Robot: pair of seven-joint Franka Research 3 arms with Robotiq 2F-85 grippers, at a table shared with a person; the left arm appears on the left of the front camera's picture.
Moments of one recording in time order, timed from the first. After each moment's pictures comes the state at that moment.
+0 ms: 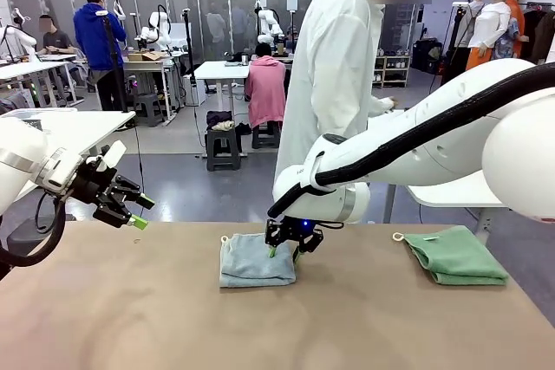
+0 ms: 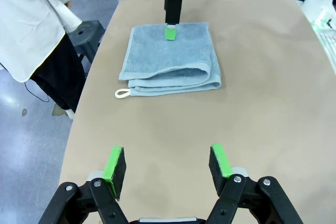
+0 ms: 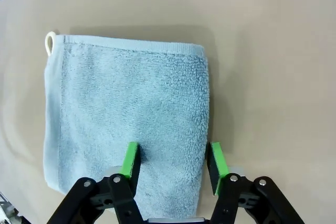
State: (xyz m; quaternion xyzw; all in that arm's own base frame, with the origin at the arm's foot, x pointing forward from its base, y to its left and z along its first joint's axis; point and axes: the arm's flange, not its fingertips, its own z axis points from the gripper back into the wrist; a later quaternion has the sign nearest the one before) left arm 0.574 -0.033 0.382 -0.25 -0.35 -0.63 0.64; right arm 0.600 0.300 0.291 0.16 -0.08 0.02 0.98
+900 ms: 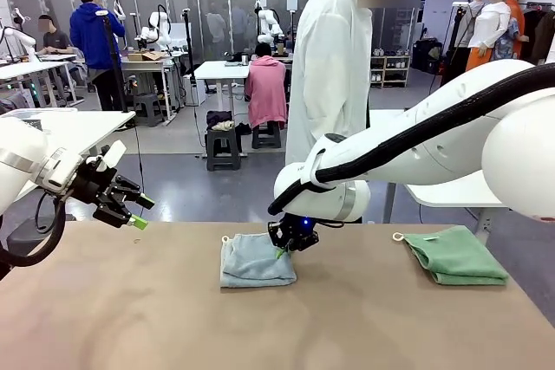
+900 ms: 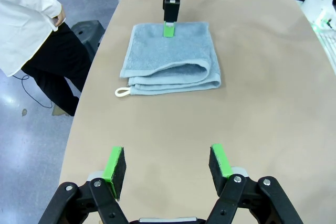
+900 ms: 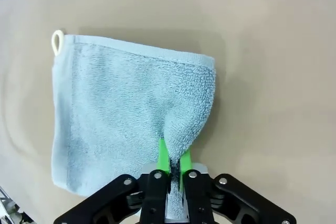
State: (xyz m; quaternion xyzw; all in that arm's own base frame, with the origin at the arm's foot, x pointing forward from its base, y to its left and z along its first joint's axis) left arm 0.574 -0.033 0.382 -0.25 -0.35 -0.63 0.64; right arm 0.601 0.295 0.297 0.17 -0.08 0.03 0.98
